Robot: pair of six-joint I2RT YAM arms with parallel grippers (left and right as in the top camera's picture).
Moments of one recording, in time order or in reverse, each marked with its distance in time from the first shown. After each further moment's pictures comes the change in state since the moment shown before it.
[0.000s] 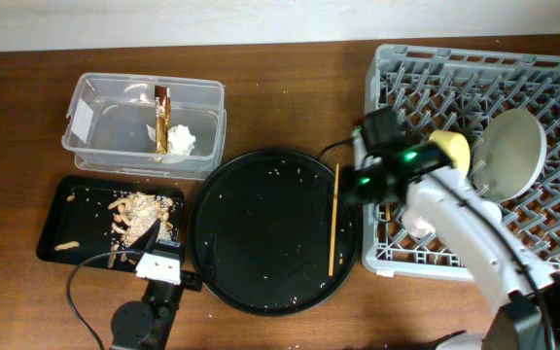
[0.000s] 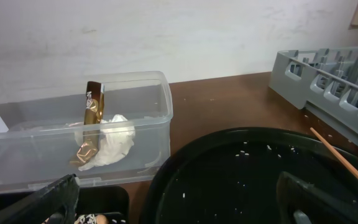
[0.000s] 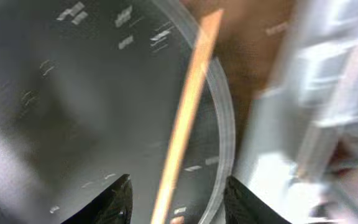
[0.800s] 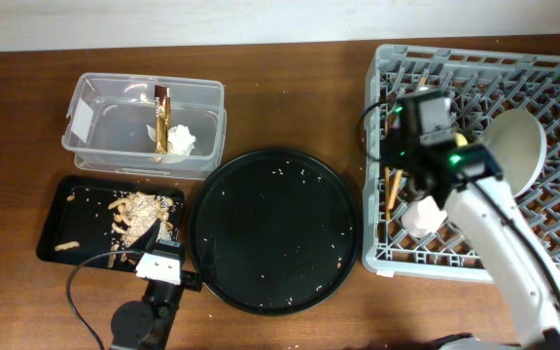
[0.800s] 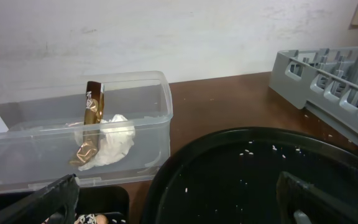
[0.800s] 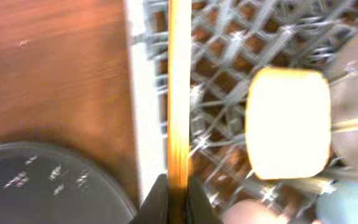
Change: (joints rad) left arm 0.000 0.000 0.000 0.000 0.000 0.000; right arm -0.187 -0.113 0.038 0.142 0.349 0.090
